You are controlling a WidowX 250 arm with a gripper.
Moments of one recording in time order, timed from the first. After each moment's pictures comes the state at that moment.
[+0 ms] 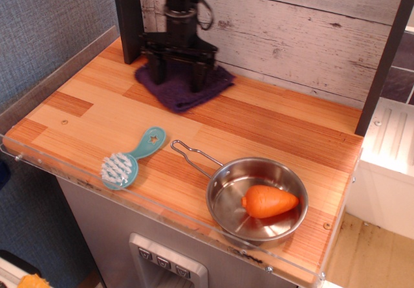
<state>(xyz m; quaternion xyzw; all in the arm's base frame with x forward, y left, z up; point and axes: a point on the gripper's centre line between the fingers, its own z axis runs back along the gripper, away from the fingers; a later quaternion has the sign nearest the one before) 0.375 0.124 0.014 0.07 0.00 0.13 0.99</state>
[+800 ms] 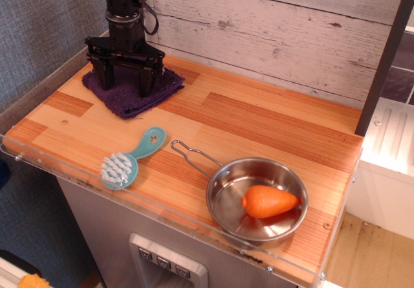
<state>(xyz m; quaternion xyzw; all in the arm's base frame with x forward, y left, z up) 0.335 0.164 0.017 0.07 0.02 0.15 0.99</state>
